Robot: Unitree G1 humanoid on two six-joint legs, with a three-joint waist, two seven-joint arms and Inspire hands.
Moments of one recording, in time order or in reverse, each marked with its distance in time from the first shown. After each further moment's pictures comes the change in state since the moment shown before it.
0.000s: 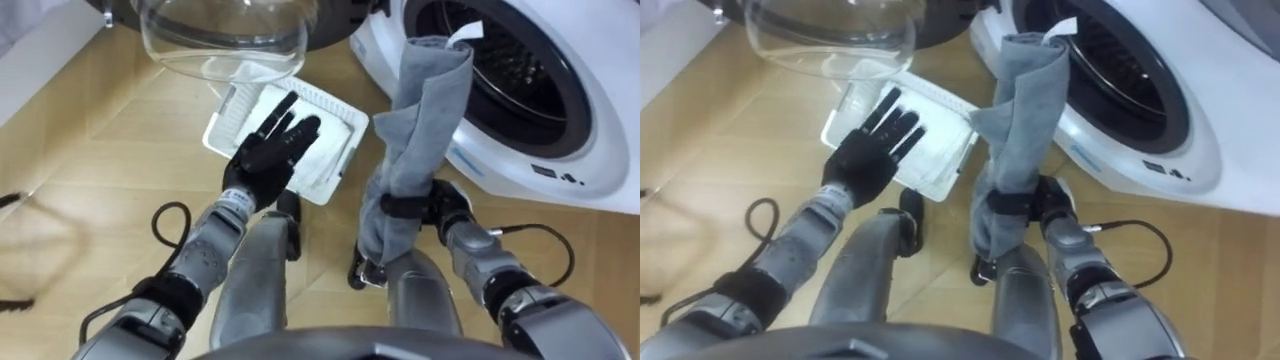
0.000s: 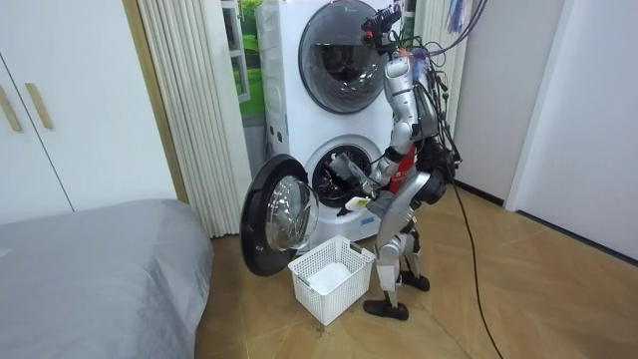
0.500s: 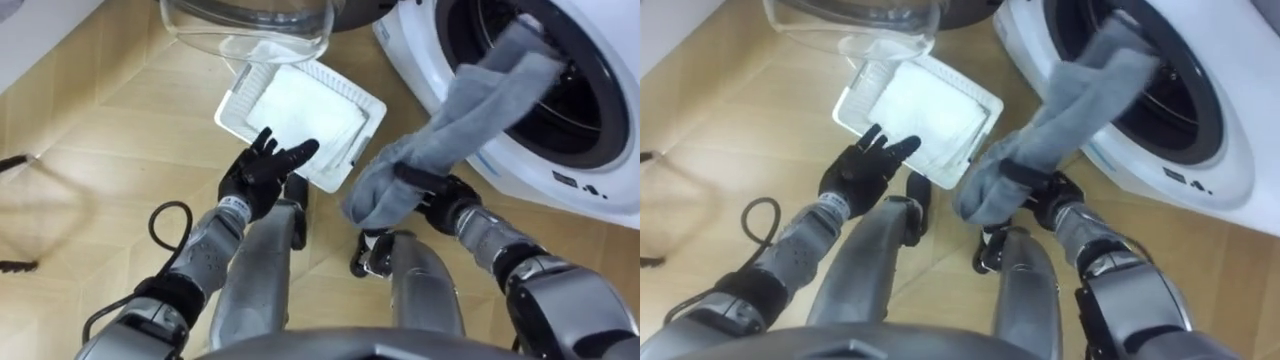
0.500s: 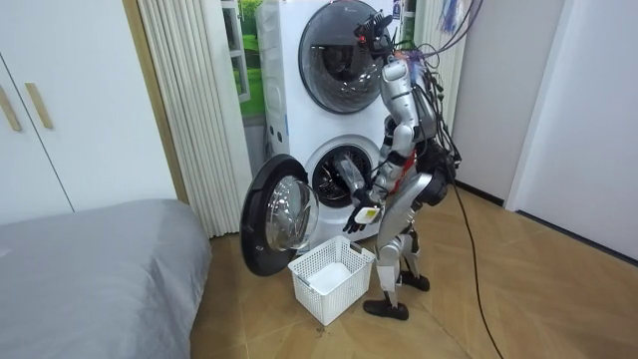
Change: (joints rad) left arm 0.002 -0.003 0.020 0.046 0.082 0.047 0.079; right arm -0.099 -0.033 -0.093 0.118 0.672 0.121 0.209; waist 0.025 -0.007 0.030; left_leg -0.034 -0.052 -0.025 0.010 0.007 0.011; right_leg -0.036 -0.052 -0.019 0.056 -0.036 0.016
